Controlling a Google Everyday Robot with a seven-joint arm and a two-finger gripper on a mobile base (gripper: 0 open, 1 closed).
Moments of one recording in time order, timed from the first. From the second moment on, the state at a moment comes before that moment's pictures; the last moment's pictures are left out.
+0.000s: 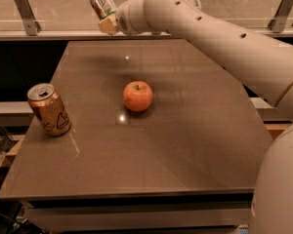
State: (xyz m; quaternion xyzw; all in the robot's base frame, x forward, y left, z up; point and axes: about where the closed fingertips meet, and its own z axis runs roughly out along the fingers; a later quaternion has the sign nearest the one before) arm 0.772 0.099 0.950 -0.35 0.74 0.17 0.54
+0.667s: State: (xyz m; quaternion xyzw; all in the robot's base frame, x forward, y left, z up) arm 0.788 0.096 0.929 -0.37 0.71 0.21 0.56
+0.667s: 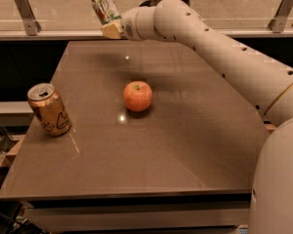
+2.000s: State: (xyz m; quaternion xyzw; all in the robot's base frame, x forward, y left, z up) arm 0.800 0.099 0.880 -0.36 0.68 0.31 0.56
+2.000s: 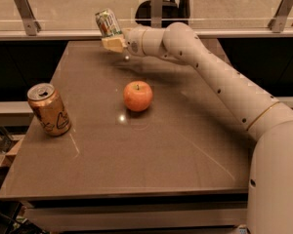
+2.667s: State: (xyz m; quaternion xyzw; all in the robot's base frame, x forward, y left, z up) arm 0.803 0.101 0.864 -0.34 0.66 0.35 0.57
